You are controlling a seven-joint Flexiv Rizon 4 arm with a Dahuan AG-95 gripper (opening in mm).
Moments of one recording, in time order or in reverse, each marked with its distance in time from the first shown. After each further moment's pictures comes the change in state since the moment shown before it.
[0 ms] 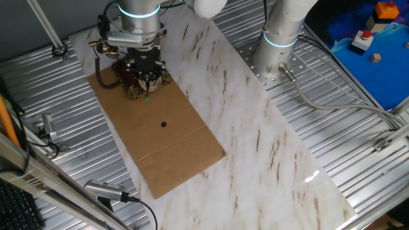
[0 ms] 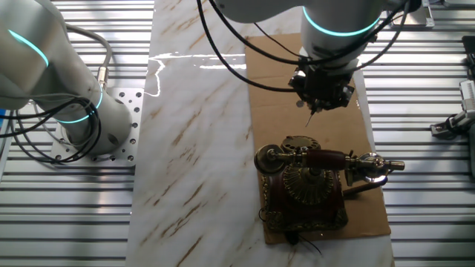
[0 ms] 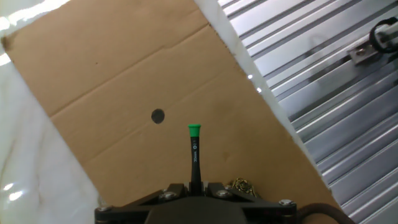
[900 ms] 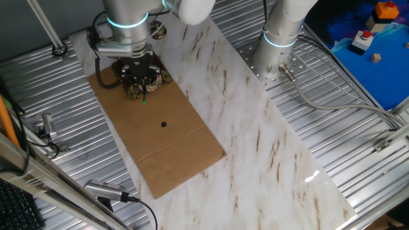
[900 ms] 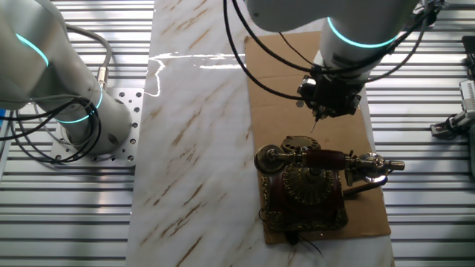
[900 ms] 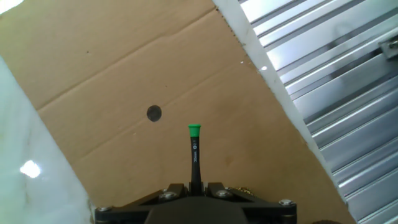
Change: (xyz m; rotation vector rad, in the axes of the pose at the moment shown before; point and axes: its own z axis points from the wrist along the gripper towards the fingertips) arm 0.000 -0.013 0.023 -0.055 0.050 -0.029
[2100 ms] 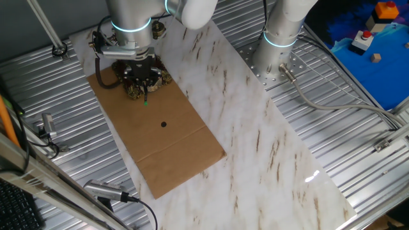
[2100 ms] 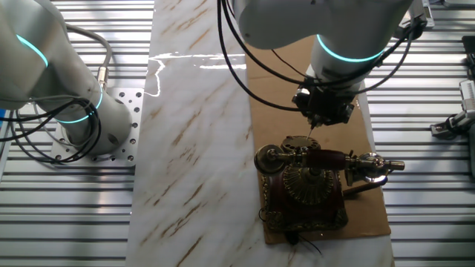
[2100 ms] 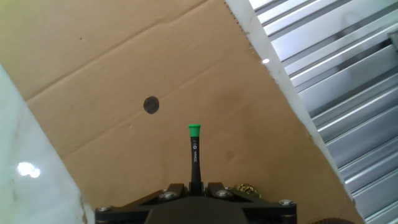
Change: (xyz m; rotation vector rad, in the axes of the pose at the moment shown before) arm 0.013 0.002 0.020 0.017 -0.011 0.018
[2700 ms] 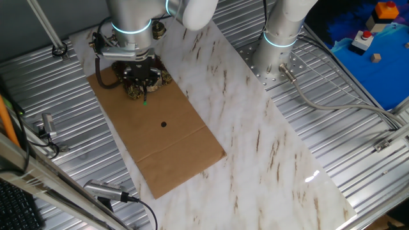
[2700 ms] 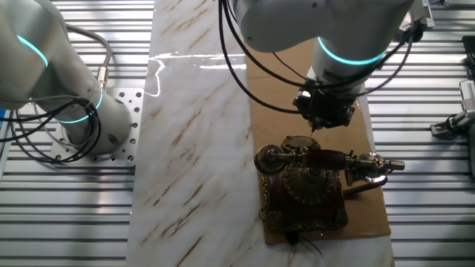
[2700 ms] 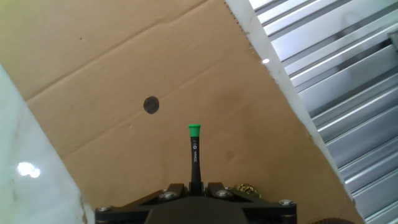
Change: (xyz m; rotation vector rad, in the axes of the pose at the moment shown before) arm 0.002 -0.006 0.007 0.000 0.008 -0.011
